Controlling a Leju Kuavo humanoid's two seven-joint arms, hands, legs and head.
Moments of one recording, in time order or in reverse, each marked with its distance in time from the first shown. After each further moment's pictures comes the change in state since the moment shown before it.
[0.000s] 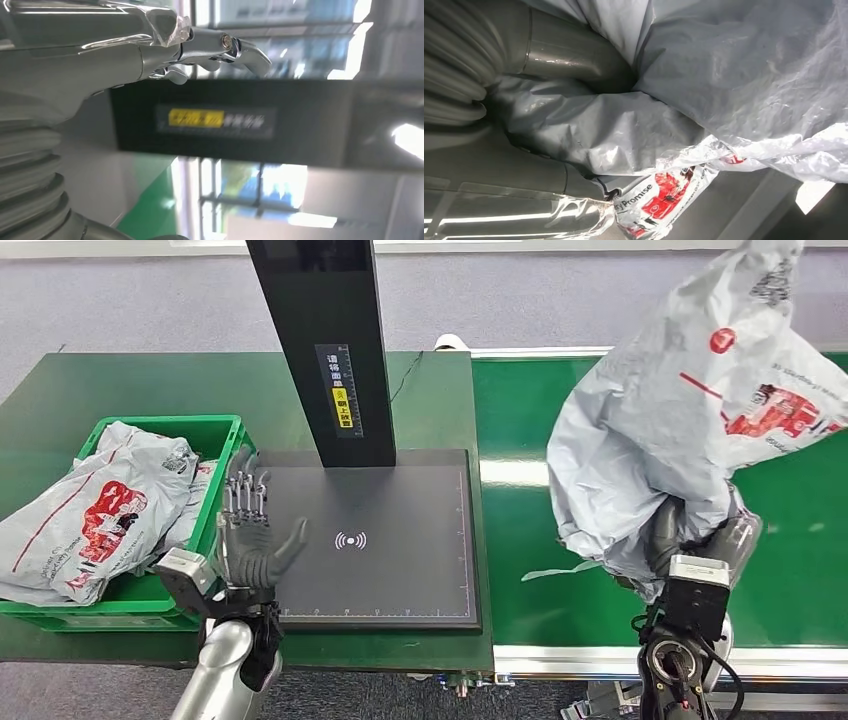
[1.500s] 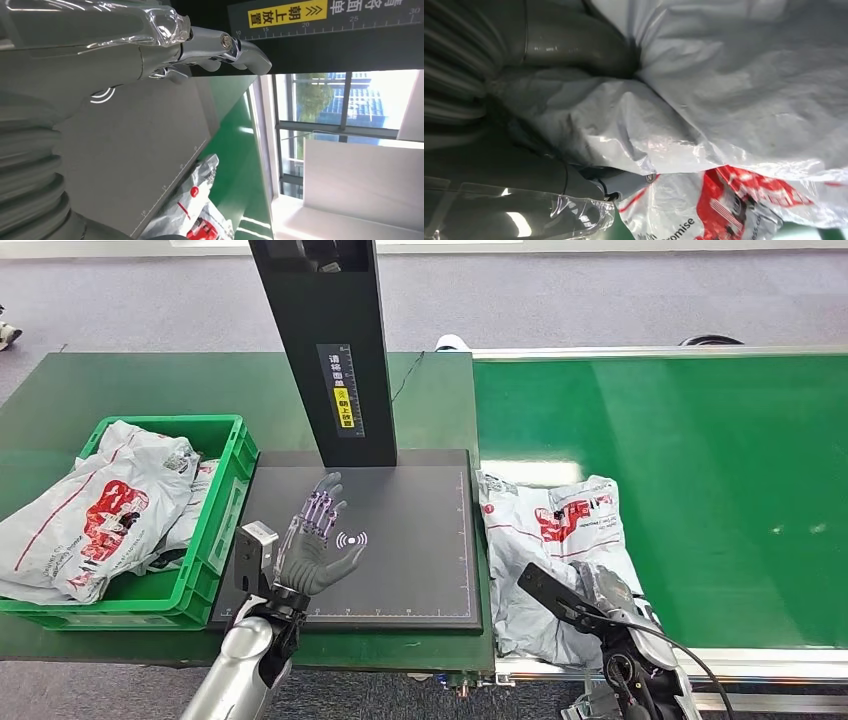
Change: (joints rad) left arm -0.064 -0.002 -0.023 0.198 -0.050 -0.299 0.242; right arm -0.045 -0.104 0.110 0.422 0.607 0.562 0.644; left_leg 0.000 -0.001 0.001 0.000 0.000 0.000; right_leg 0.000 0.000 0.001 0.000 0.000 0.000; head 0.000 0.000
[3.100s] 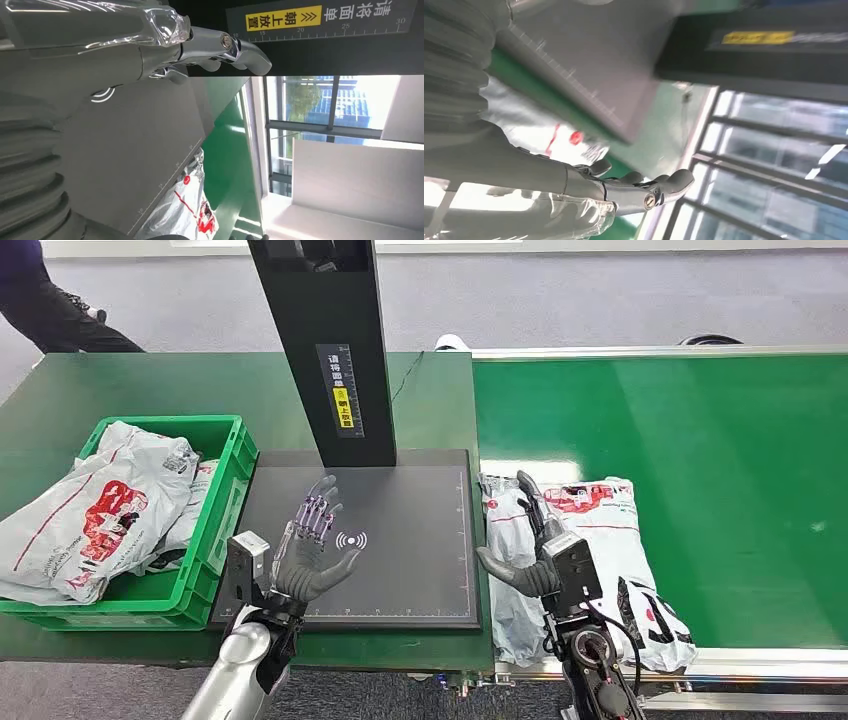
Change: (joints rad) left arm 0.014 0.016 -0.010 0.007 0.032 -0.003 -0.064; right arm -0.040 0.171 0.055 -0.036 -0.742 -0.099 -0.536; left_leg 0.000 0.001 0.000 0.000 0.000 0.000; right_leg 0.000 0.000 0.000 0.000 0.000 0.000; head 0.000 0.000
